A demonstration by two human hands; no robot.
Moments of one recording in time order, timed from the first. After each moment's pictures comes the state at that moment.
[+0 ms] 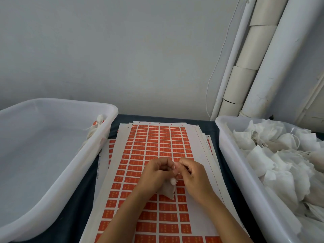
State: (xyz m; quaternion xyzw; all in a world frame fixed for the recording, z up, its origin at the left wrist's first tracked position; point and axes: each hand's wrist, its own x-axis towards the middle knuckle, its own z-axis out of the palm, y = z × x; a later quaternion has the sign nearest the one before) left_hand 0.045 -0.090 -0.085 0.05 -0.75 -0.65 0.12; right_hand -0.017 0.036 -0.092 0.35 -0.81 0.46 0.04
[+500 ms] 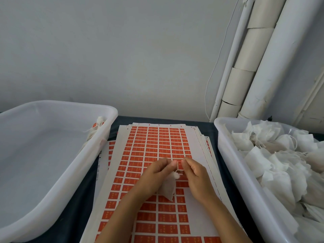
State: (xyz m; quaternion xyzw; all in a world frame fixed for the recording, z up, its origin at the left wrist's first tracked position) left_hand 0.047 -0.094 -0.086 0.04 -0.82 -0.57 0.08; right_hand -0.017 0.042 -0.091 0.31 -0.79 0.53 -0.02
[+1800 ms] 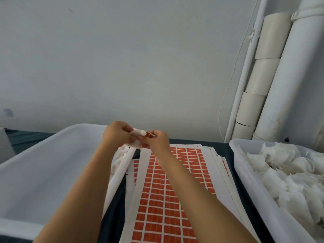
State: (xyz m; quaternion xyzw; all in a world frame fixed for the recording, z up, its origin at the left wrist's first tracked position) left_hand 0.088 -0.238 0.066 0.31 -0.85 -0.35 0.25; right_hand 0.006 -0.132 0.028 0.29 -0.69 0.65 -0.13
